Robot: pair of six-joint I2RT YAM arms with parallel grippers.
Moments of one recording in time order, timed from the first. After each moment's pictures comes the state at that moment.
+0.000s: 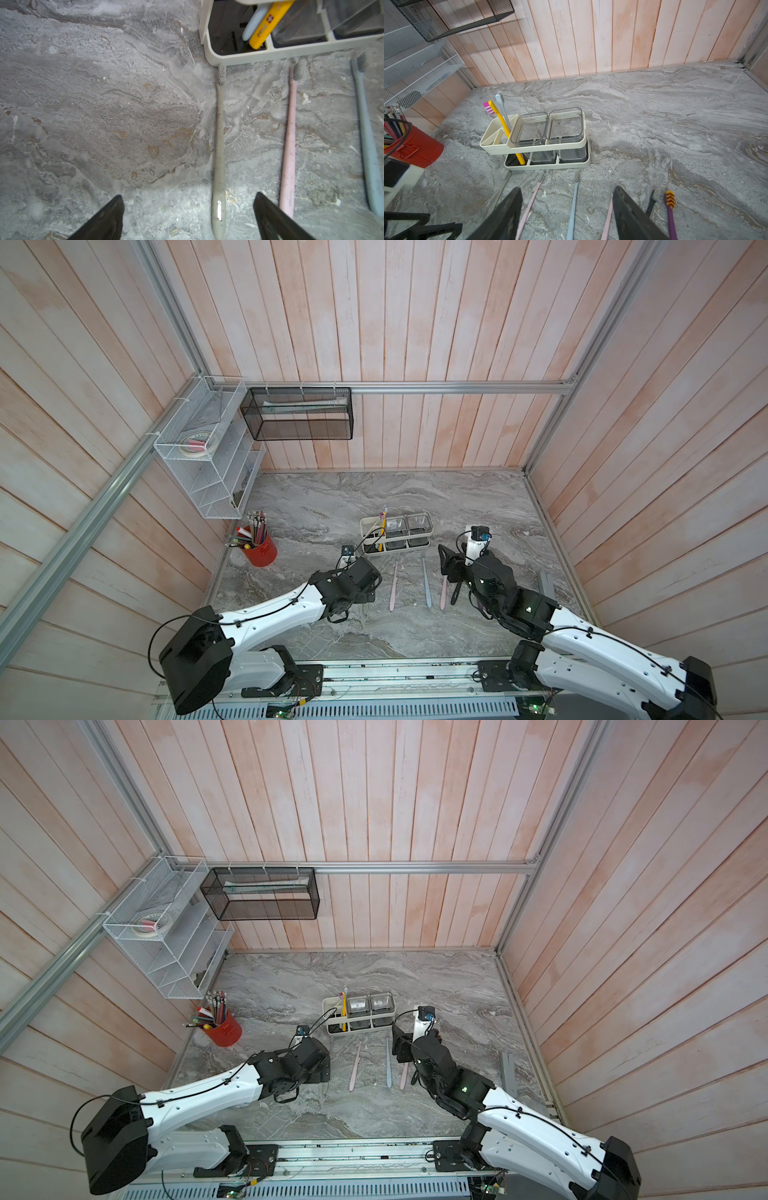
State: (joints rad) left arm -0.88 1.30 0.74 -0.60 -0.37 -0.79; right arm 0.91 0.82 0.59 -0.15 0.54 0.48
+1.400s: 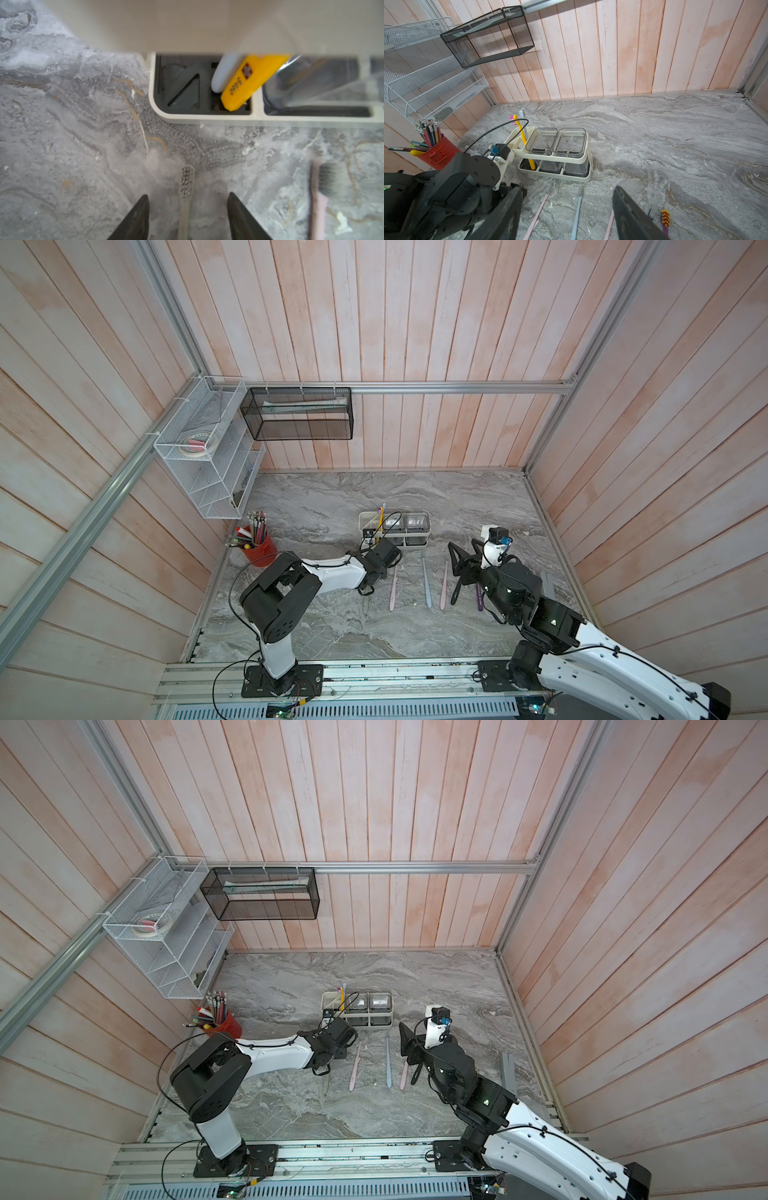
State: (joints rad) left arm -0.79 1.80 0.96 -0.28 -0.43 -0.72; right arm 0.91 0.65 0.58 -0.16 0.52 0.39
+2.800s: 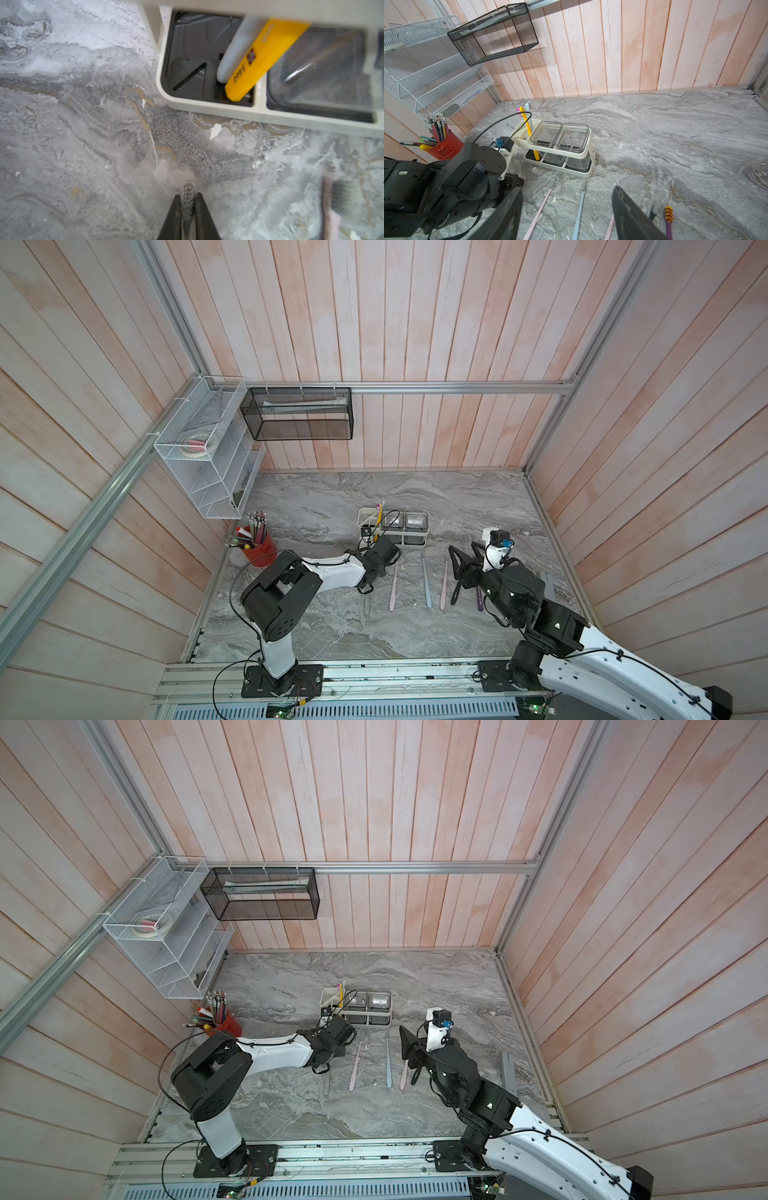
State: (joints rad) left arm -0.77 1.80 0.95 -0.28 -0.45 -0.72; right arm 0.92 0.61 0.58 -0.19 0.50 0.40
